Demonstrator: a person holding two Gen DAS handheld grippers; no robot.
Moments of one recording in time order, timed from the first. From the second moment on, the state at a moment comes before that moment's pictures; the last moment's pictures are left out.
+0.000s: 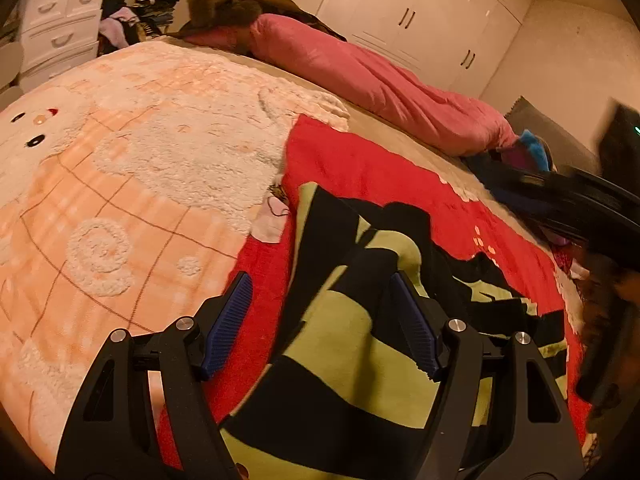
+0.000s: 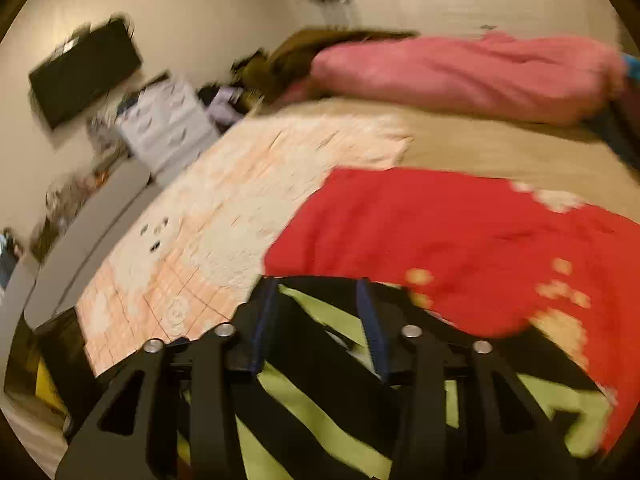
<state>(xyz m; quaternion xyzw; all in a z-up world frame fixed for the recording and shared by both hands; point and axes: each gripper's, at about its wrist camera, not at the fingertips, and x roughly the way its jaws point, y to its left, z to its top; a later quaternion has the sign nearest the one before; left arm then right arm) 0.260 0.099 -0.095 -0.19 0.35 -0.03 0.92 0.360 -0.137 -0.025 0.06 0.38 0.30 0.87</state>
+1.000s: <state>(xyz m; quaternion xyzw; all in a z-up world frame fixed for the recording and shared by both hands) 0.284 0.066 -0.106 -0.15 0.36 -0.07 0.92 0.285 -0.339 -0.110 0.15 0.44 0.10 0.88</state>
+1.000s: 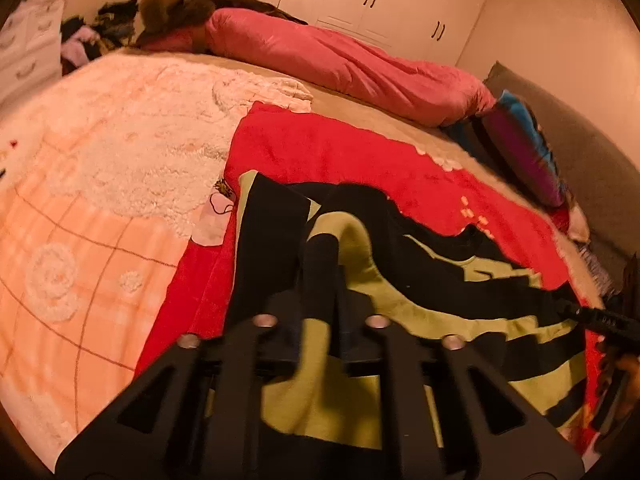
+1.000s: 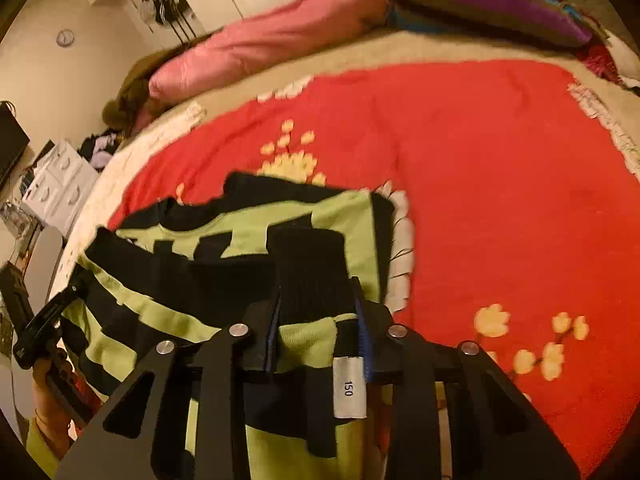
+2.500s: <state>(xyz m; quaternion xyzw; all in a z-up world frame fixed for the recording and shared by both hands) 0.290 0.086 -0.104 -0.14 0.36 0.04 0.92 0.315 -0.340 -0.123 0.10 0.43 0.07 0.89</state>
